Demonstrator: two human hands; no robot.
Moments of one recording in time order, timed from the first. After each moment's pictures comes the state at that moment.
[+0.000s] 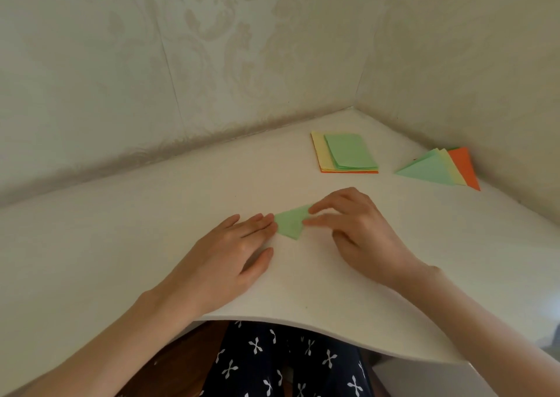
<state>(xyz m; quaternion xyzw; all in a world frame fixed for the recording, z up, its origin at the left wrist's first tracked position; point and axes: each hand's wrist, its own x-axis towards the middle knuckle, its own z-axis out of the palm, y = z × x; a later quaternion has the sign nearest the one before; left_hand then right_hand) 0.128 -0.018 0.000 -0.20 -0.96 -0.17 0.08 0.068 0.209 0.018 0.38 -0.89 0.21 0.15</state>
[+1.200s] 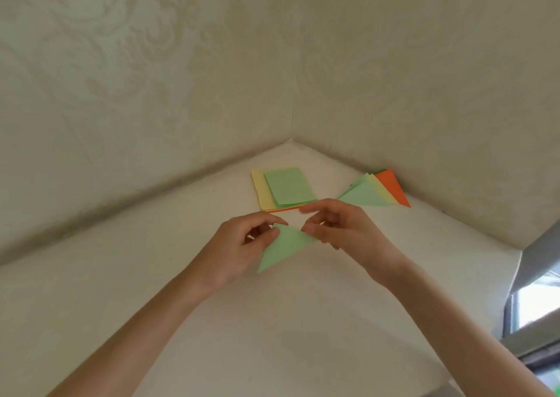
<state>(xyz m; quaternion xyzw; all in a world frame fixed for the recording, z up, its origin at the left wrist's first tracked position) 0.034 0.059 0.033 -0.20 -0.83 -0.52 0.00 0.042 0.262 0.054 0.09 -0.78 0.61 -0.04</state>
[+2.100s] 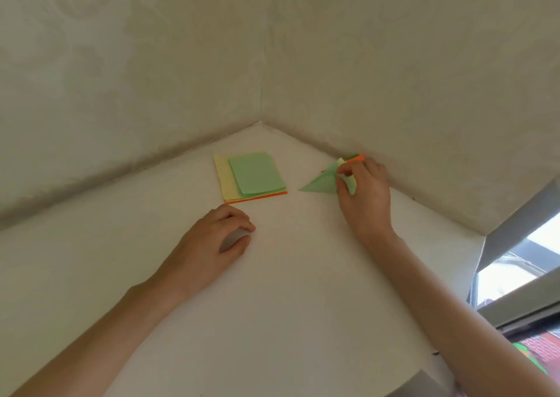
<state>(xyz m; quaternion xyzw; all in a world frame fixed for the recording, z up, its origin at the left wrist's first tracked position) 0.013 0.068 -0.007 -0.28 -0.89 -0.35 0.07 -0.023 0.338 0.013 0.03 -0.90 0.22 0.38</state>
